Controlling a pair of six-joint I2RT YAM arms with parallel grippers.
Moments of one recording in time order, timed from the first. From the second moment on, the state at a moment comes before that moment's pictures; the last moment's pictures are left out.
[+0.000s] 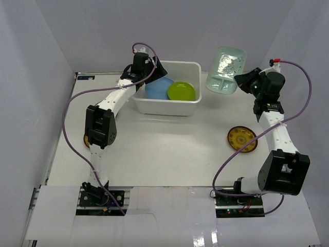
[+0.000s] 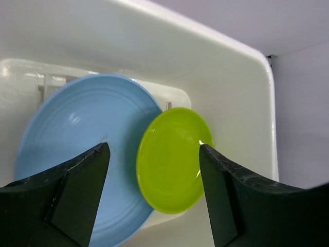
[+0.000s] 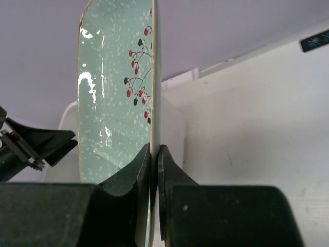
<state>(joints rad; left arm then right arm) -0.38 2.16 1.96 -0.27 0.07 -0.66 -0.14 1.36 1.08 0.13 -0.35 0.62</state>
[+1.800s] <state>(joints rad) 0.39 2.01 1.19 -0.01 0.42 -0.52 0.47 1.70 1.45 0.06 -0.32 0.47</state>
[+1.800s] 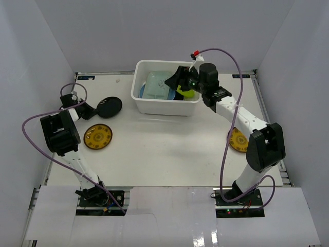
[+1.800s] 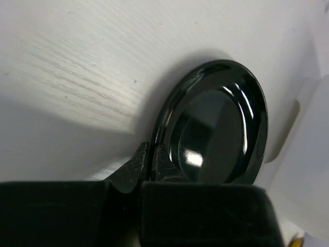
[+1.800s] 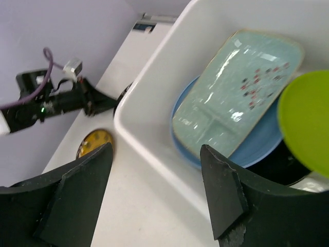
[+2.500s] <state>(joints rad) 0.38 1.29 0.90 0.09 0.31 -0.87 1.04 1.96 1.31 0.19 -0.06 0.65</state>
